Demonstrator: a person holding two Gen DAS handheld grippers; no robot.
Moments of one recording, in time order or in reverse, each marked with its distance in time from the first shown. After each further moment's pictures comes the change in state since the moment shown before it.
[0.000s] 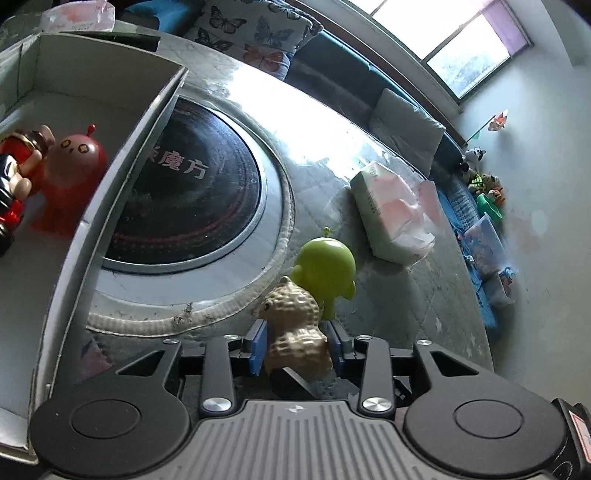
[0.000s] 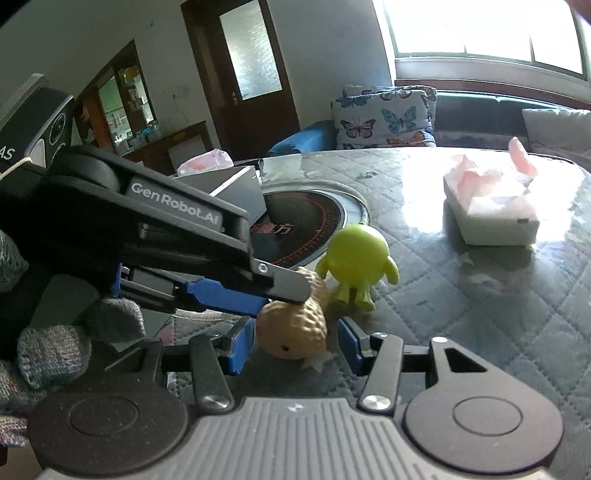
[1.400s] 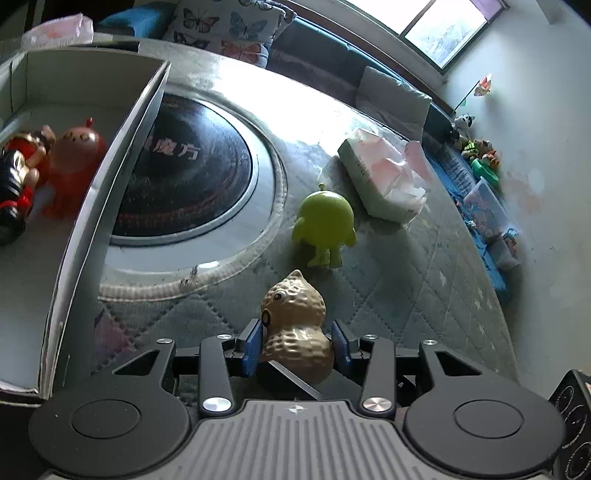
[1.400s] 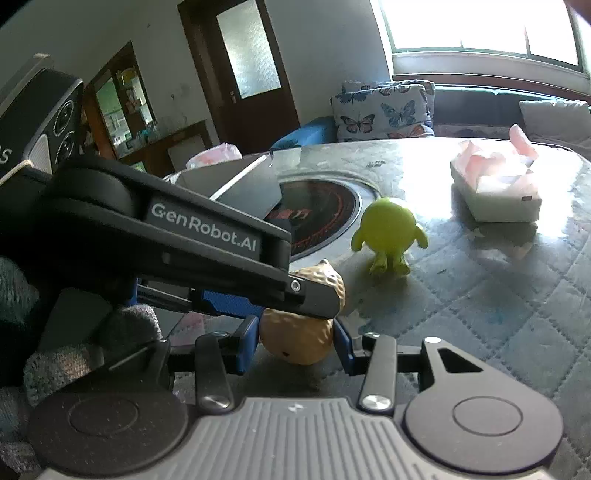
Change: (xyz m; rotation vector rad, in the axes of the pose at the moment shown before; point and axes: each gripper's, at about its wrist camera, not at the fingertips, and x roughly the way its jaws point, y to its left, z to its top) left arm -0.011 -0.003 -0.027 0.117 0.034 0.016; right arm -0.014 0.024 -0.019 0.026 0.009 0.001
